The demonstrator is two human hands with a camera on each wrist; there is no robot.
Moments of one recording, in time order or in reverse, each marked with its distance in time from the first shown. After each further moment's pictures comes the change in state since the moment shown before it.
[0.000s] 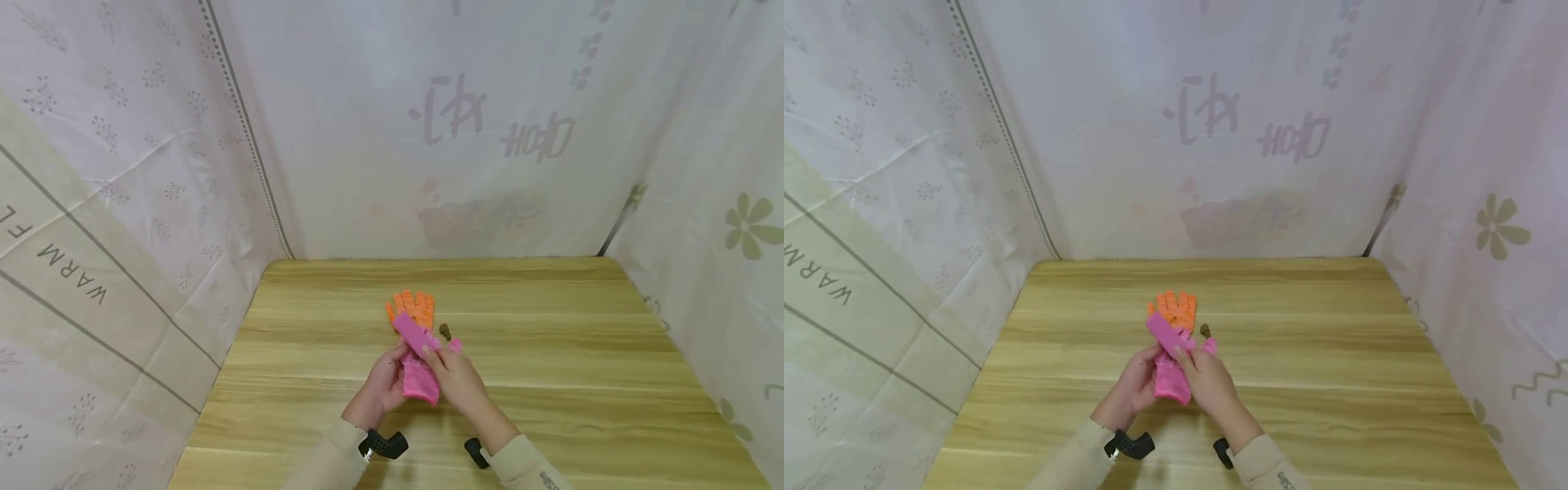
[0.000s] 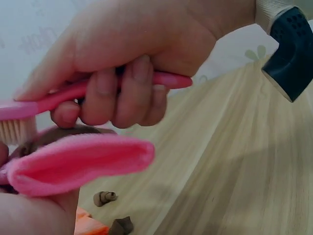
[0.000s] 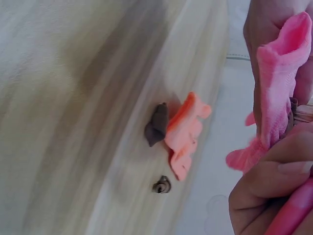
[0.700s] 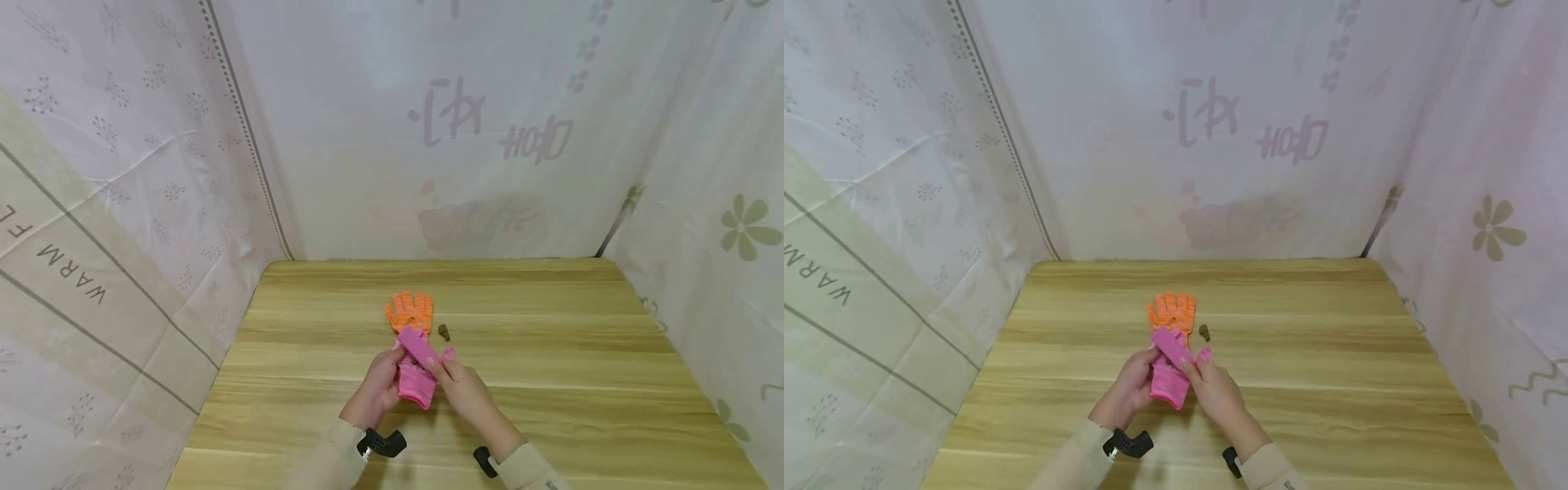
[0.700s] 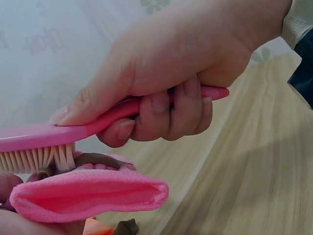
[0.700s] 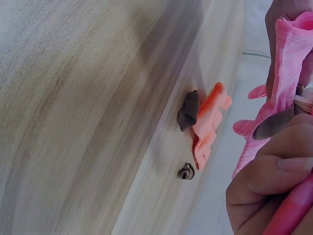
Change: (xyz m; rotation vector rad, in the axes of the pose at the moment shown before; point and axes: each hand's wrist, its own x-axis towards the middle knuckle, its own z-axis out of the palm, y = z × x) left_hand 0.007 -0.002 -0.003 0.137 0.232 0.060; right_hand -0.006 0.022 0.000 -0.138 -0.044 0.039
